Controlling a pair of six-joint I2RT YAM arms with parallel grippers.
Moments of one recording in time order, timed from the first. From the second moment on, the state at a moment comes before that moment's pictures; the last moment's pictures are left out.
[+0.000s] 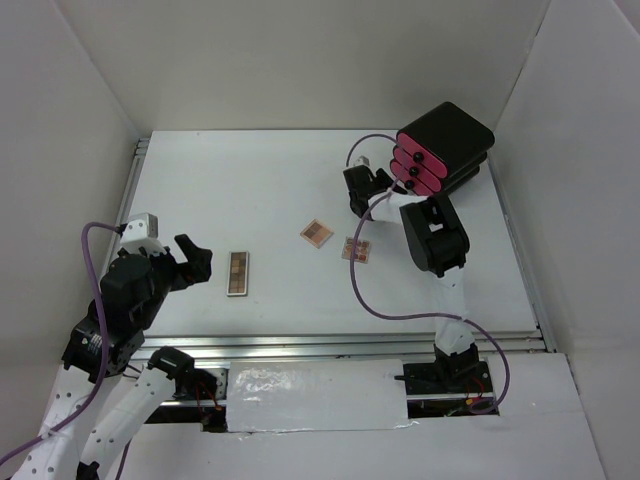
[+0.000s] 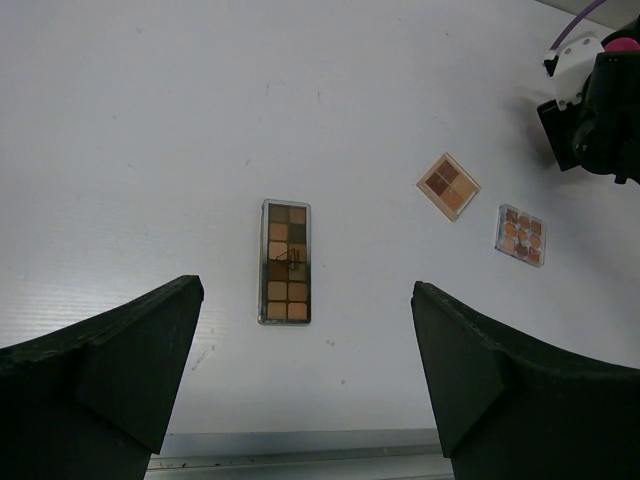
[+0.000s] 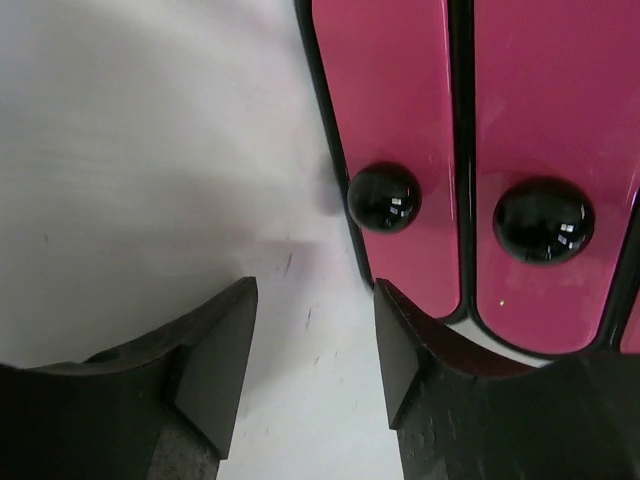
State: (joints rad) left arm -0.37 0.47 0.86 -0.75 -0.28 -0.45; right arm 0.40 2.24 1.47 -0.03 0.89 -0.49
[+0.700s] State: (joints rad) left arm -0.37 0.47 0.86 -0.75 -0.26 -0.45; right arm 0.35 2.38 1.52 0.33 1.00 -0.83
